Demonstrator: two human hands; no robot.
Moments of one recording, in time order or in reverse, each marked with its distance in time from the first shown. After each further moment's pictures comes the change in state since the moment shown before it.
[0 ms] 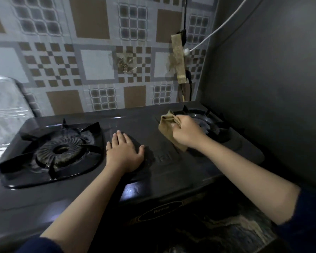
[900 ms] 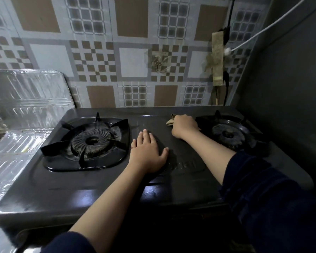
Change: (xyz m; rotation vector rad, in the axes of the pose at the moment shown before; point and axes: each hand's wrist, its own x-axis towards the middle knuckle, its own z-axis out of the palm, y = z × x) left_hand -0.003 0.001 -0.004 -0.019 -0.015 -0.015; right_hand 0.093 -0.030 0.077 -0.619 -0.121 0.018
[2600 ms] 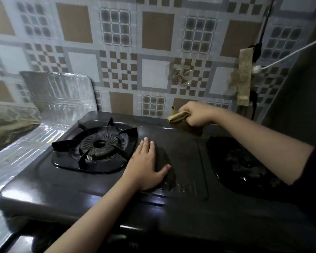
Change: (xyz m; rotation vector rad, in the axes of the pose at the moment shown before) left_hand -0.006 -0.002 -0.001 -0.093 0.109 -0.052; right_hand 0.045 0.028 -0.089 0.201 -0.246 -0.612
